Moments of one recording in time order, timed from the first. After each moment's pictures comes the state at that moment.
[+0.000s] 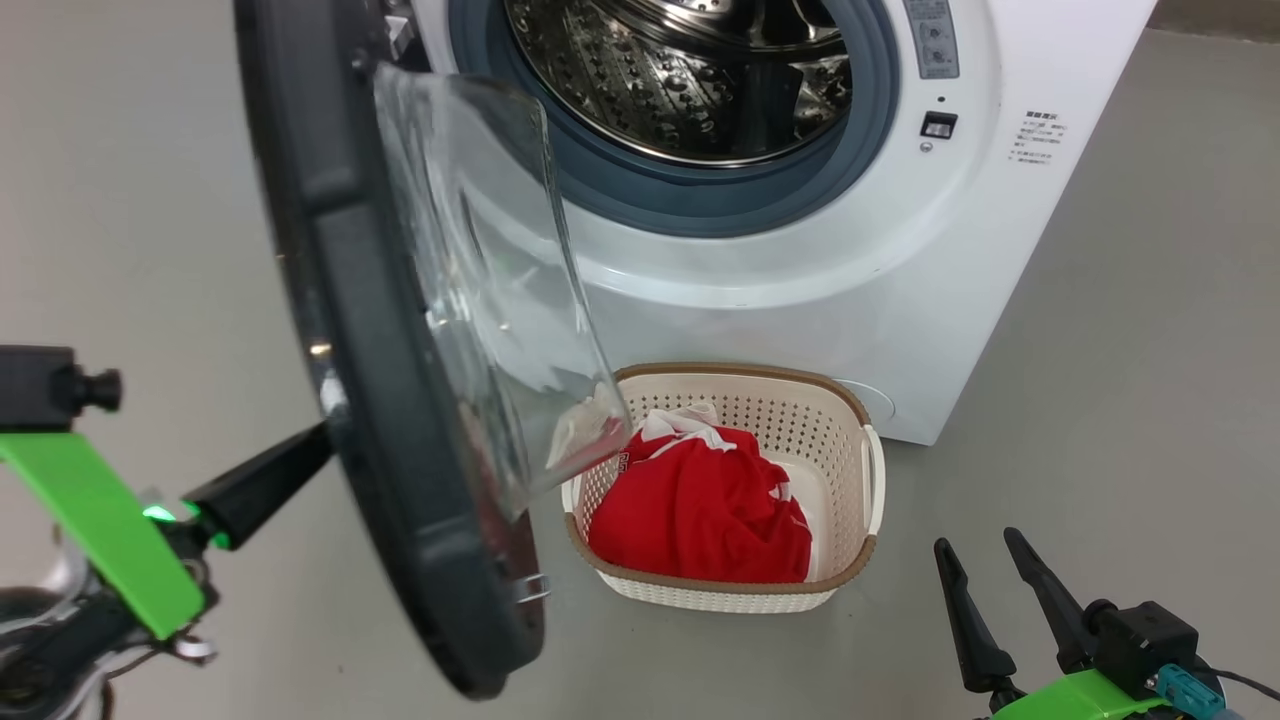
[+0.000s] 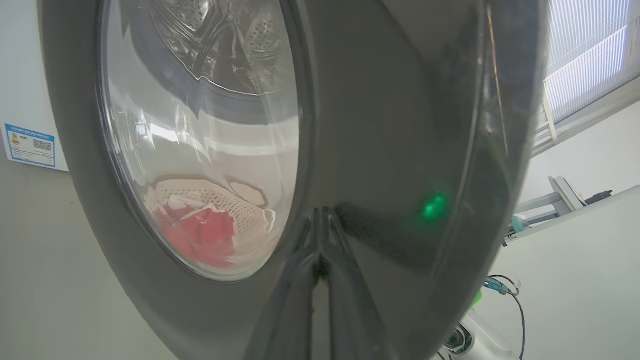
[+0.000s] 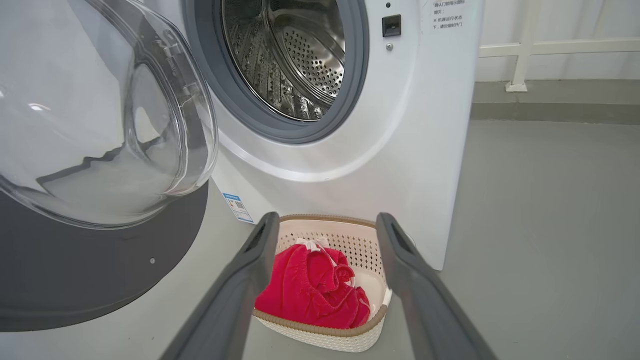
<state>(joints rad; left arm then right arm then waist) -0.35 0.52 -0.11 -0.05 -1.44 -0.12 0.66 0.04 -0.05 0.04 0.27 0.31 0.12 -0.26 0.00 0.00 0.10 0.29</state>
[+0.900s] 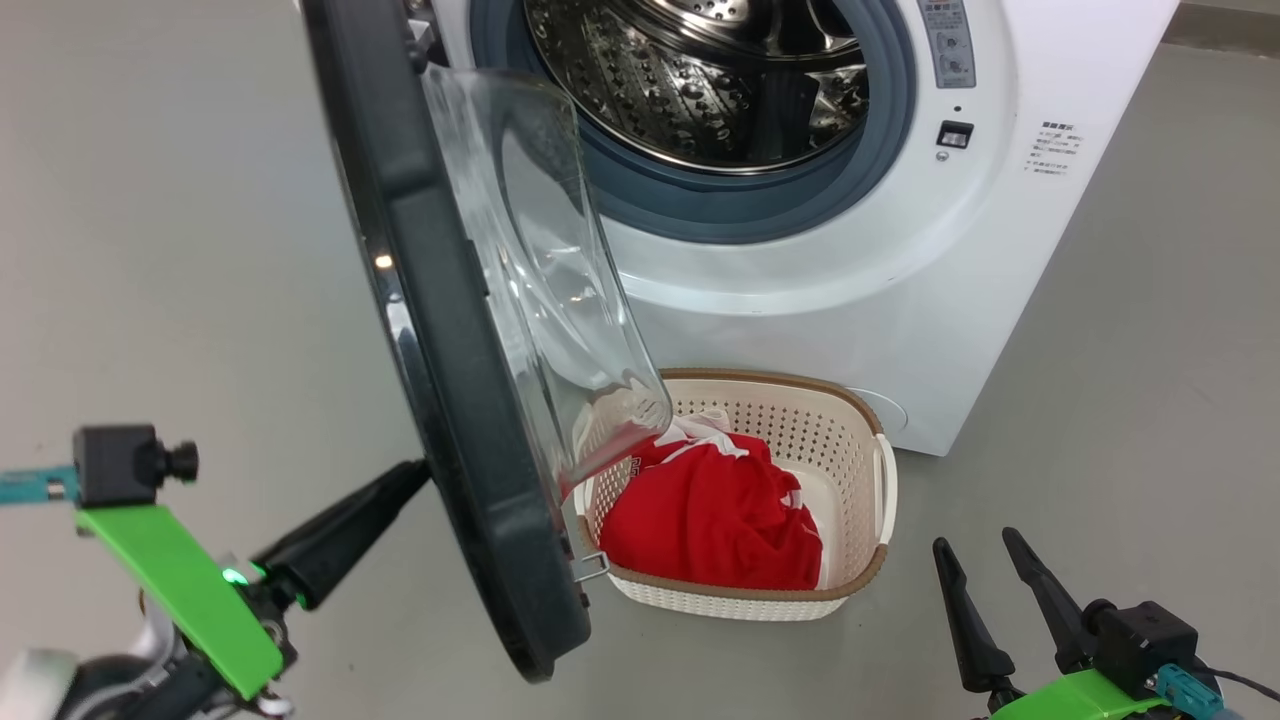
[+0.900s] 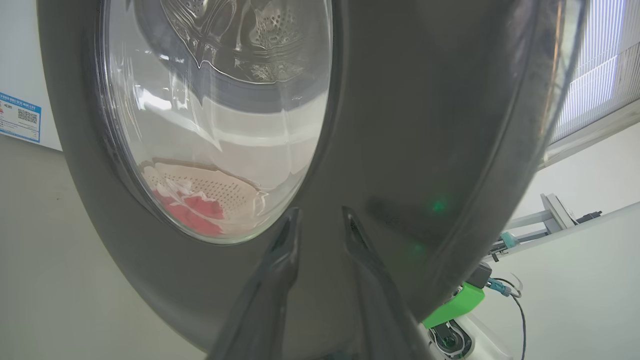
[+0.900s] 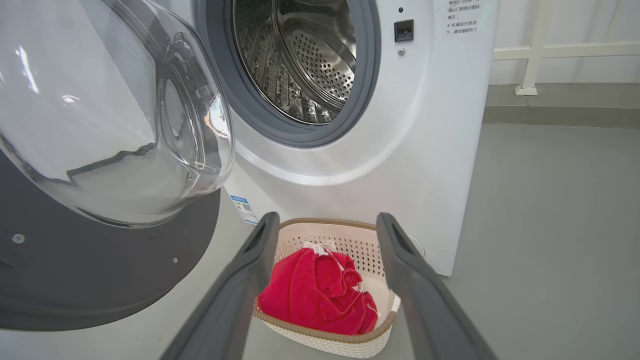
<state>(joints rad) -0.29 0.52 -0.23 -0.05 -1.42 -0.12 0.46 0.04 -0.05 0.04 0.27 0.31 0.12 -0.26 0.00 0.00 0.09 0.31</state>
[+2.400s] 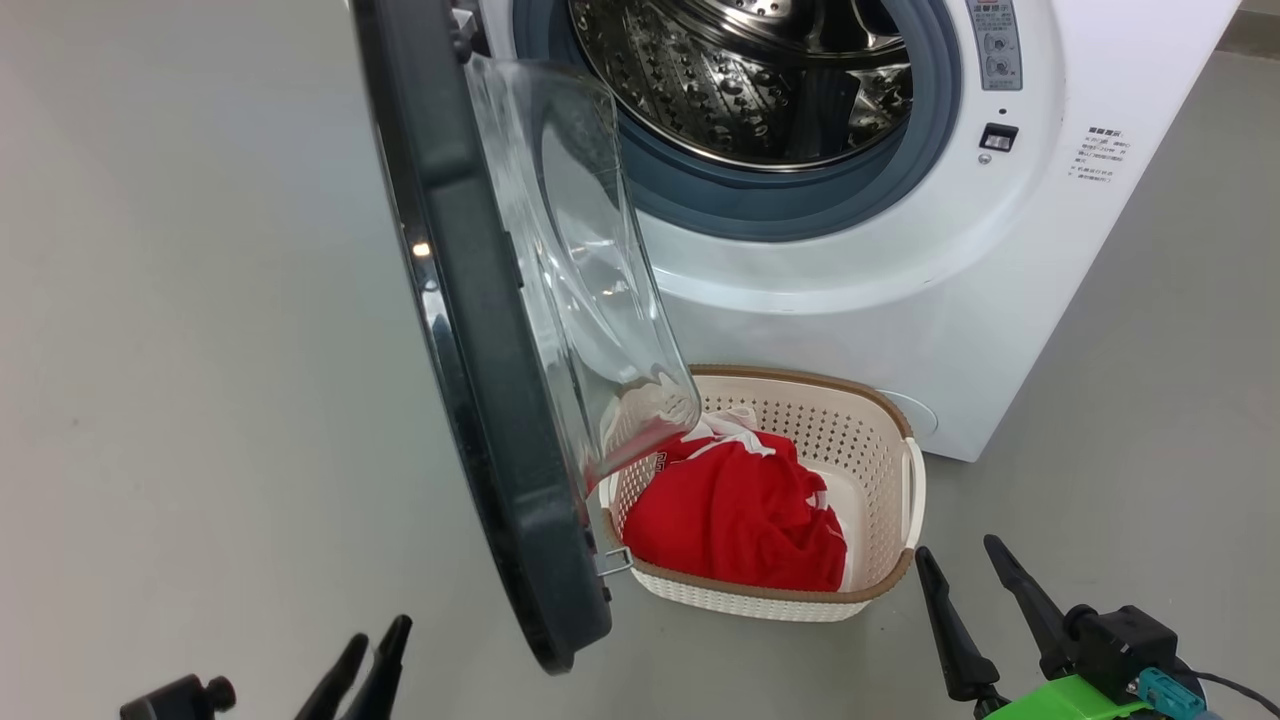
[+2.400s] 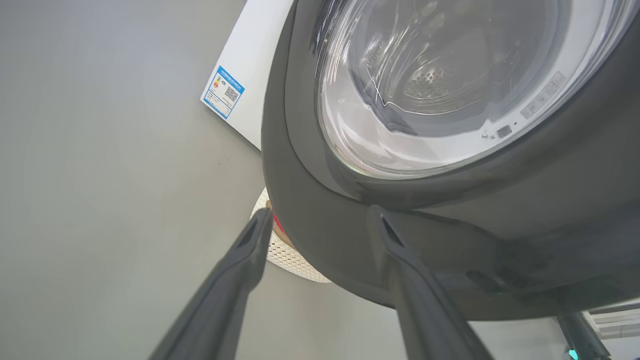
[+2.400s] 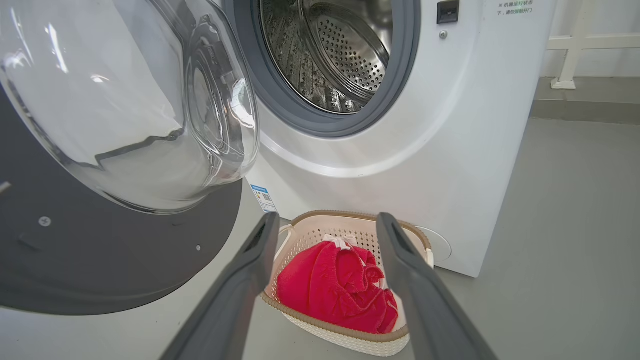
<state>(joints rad) -0.12 0.42 -0.51 0.34 -1.29 -0.12 -0.25 0.04 -0.05 0.08 0.28 0.31 0.12 -0.26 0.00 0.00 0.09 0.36</state>
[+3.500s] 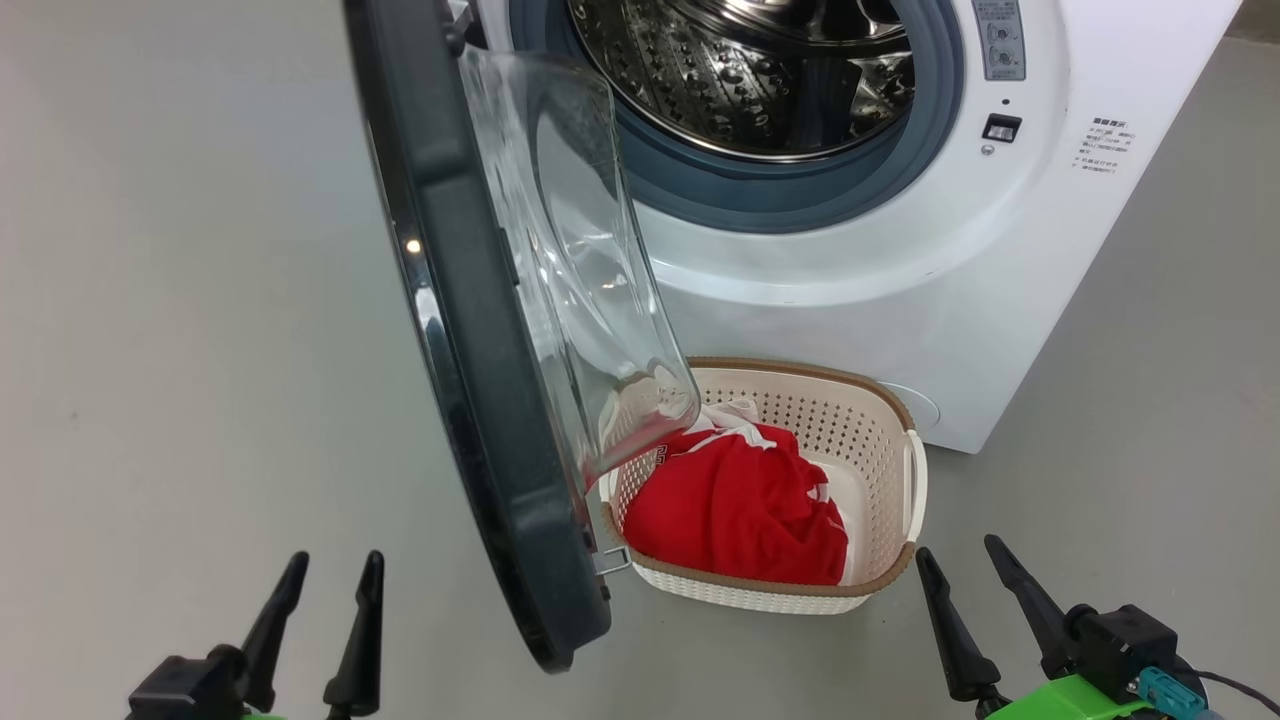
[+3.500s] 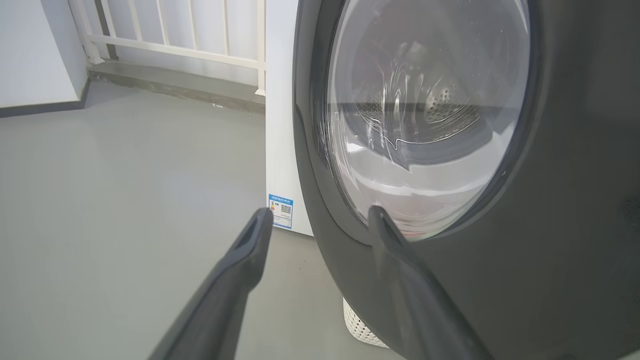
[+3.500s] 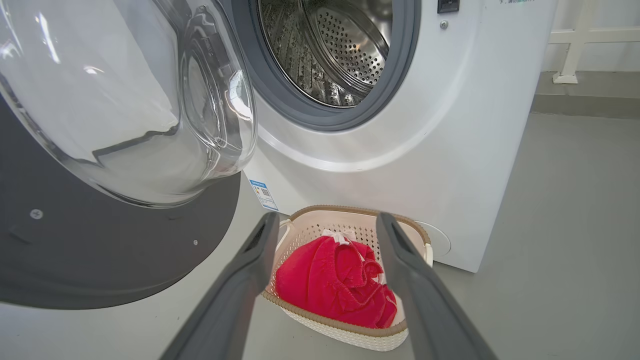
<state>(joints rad) -0.05 0.13 -0.05 0.26 -0.37 -0.13 -0.25 0.04 -0.06 0.08 0.28 0.31 0.12 -0.26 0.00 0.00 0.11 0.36</state>
